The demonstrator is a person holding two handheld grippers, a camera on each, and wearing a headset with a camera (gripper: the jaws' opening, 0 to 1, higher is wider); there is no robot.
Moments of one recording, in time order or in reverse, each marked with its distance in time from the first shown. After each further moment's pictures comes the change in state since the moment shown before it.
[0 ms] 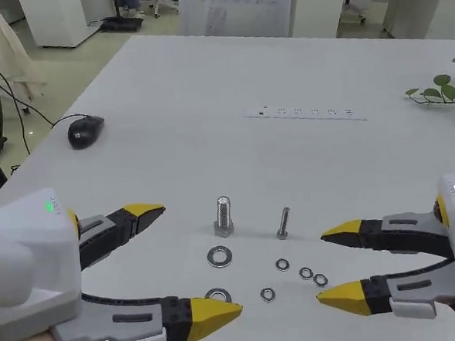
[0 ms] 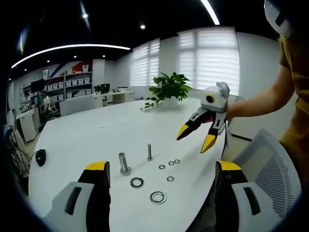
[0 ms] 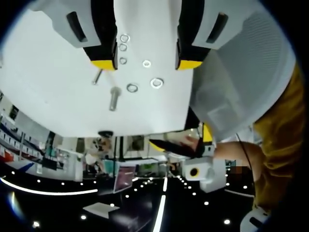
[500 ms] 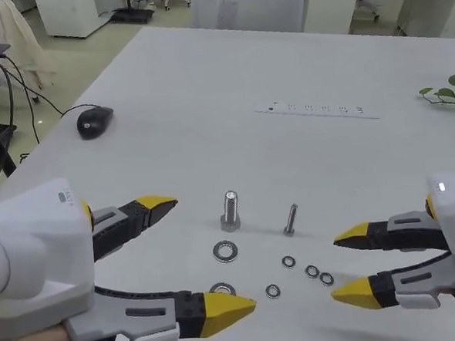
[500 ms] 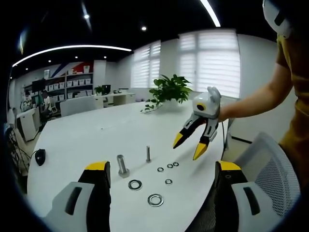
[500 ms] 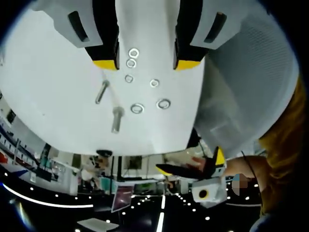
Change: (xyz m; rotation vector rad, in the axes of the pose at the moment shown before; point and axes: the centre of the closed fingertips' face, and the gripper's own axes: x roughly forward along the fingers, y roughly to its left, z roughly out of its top) left arm 0.003 -0.004 0.004 -0.011 -0.019 0.007; right arm 0.008 -0.015 -0.035 -0.015 0.186 0.029
